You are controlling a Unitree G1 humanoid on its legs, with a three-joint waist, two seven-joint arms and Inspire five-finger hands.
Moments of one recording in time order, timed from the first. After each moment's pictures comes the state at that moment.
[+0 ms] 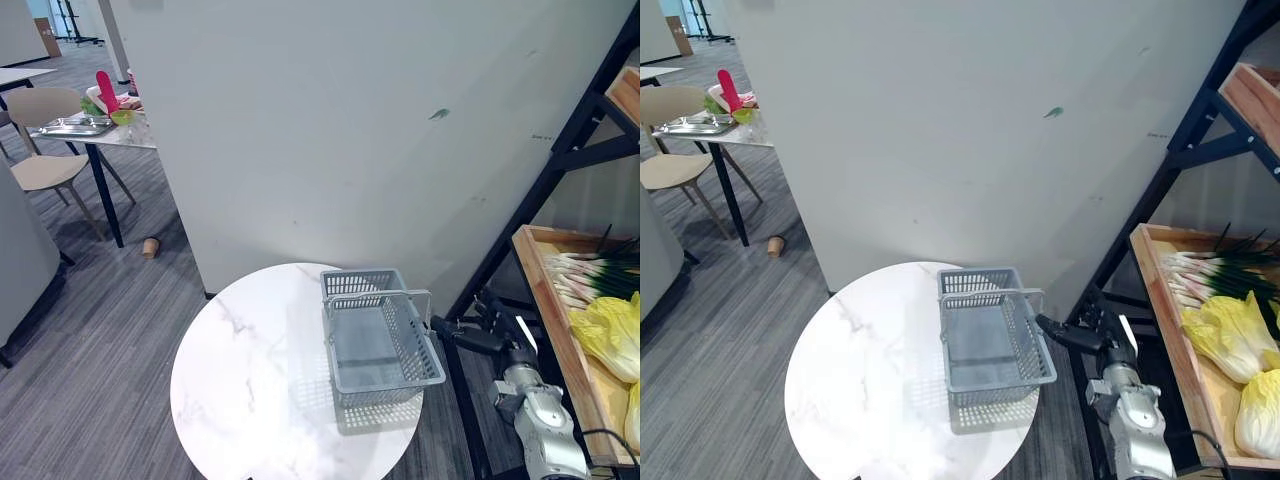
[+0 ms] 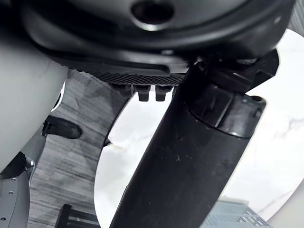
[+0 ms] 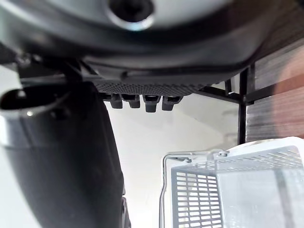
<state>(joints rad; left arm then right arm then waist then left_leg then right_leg) 0.15 0.13 0.17 1.06 -0.40 0.00 -0.32 -0.07 -0.31 -0.24 0.38 0.17 -0.10 0.15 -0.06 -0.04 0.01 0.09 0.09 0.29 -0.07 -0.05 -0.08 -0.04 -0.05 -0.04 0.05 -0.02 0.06</state>
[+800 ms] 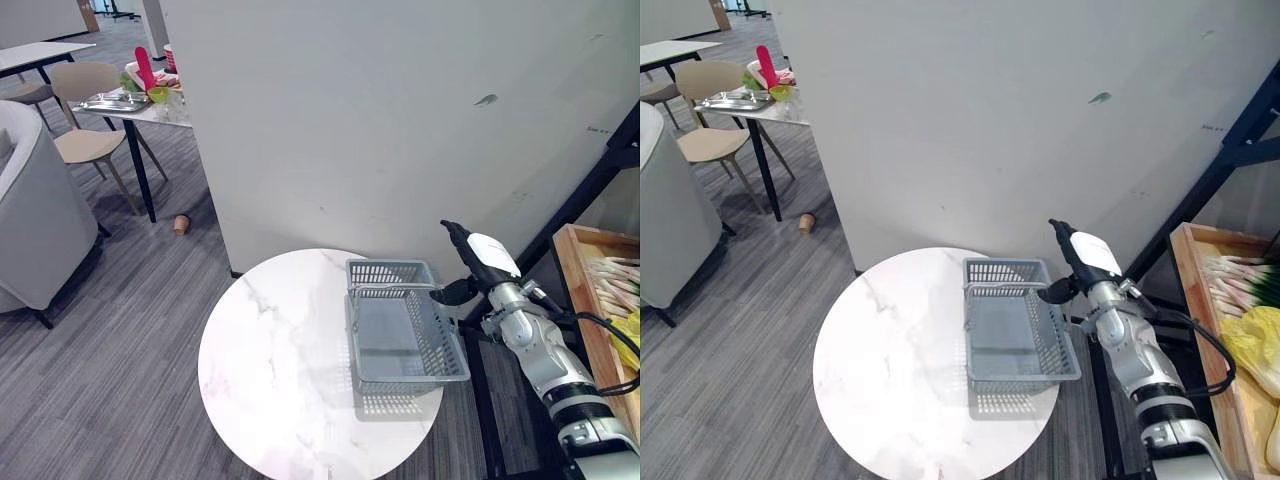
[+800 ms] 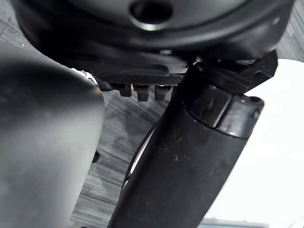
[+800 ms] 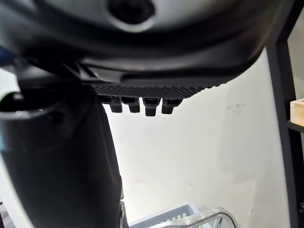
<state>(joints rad) 0.17 0.15 0.18 1.01 -0.28 0.03 -0.33 -0.41 -0.56 0.08 0.48 -0.63 -0.14 -0.07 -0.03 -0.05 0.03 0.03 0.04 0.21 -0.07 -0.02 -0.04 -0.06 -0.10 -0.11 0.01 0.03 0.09</state>
